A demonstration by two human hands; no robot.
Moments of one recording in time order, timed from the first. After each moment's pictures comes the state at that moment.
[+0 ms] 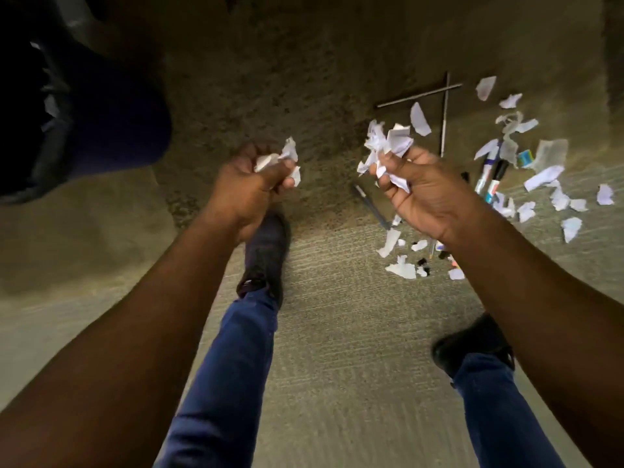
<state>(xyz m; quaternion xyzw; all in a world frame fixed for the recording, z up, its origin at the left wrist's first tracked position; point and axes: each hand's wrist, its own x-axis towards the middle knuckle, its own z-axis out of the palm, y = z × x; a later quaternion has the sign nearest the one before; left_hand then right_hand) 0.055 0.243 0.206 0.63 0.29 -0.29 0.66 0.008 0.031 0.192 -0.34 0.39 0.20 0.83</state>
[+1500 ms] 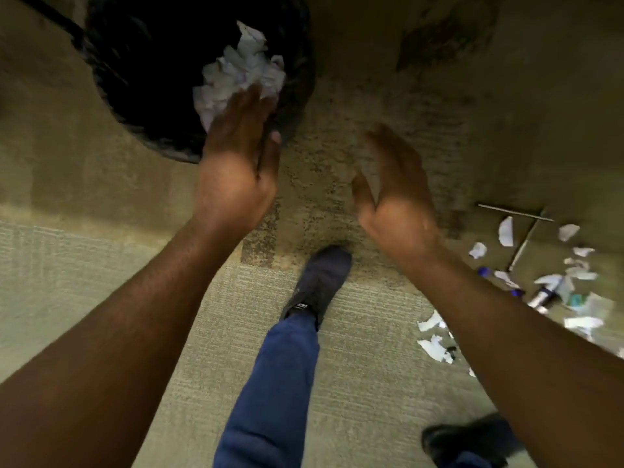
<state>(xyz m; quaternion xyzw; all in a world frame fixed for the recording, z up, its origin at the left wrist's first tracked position) 0.097 0.461 0.245 0.96 0.04 0.02 0.26 0.103 0.256 0.220 -0.94 -0.11 0.07 0.32</state>
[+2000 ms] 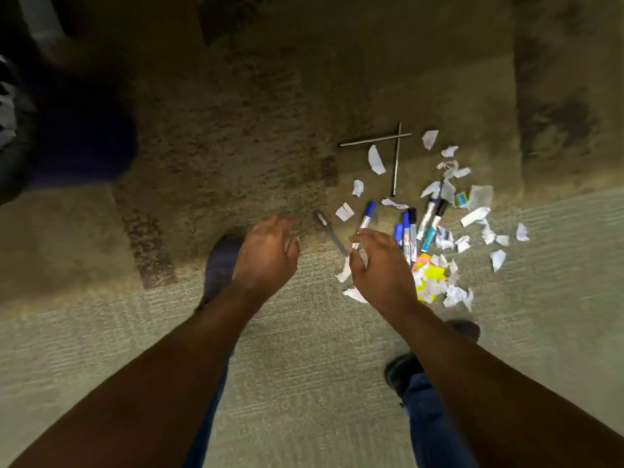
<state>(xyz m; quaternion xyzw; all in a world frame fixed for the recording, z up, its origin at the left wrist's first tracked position) -0.007 0.212 0.166 0.92 -0.09 -0.30 0.23 -0.073 0.022 0.169 -0.93 0.15 0.20 0.28</state>
